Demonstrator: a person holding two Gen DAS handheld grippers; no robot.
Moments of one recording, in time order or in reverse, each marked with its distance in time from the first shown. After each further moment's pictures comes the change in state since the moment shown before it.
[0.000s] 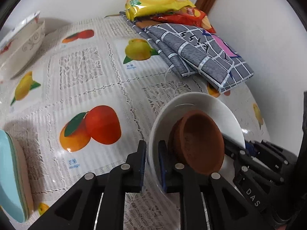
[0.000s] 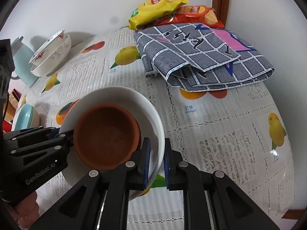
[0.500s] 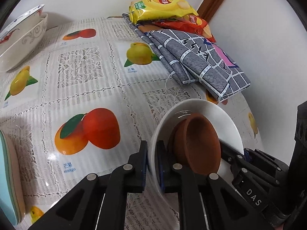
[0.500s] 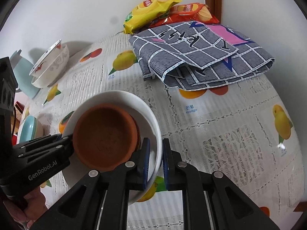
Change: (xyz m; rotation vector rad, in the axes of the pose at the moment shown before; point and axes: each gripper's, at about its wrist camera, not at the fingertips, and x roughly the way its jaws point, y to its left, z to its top) left arm 0.001 0.008 -0.001 -0.026 -0.044 -0.048; right arm 0.000 -0.007 -0.002 0.090 -0.038 0.046
